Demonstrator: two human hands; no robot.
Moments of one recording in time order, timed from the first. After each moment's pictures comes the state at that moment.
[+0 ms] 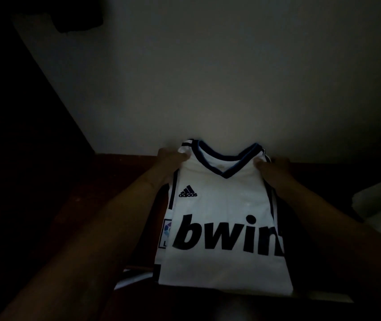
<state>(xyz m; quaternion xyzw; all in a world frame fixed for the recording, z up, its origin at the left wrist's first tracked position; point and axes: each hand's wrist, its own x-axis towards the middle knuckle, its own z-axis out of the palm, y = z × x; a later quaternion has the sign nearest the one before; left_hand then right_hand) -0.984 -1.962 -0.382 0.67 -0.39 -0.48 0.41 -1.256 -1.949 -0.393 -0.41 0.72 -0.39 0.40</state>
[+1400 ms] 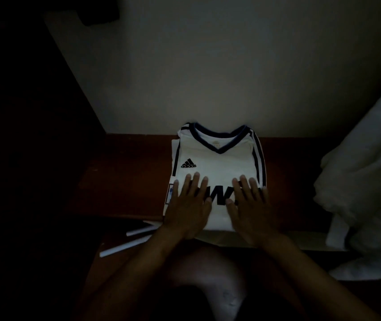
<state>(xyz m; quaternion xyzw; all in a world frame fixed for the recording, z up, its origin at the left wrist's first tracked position) -1.026 -1.754 -0.437 0.61 -0.79 -0.10 0.00 -1.224 -1.745 -0.428 -0.75 0.64 -0.02 0.13</state>
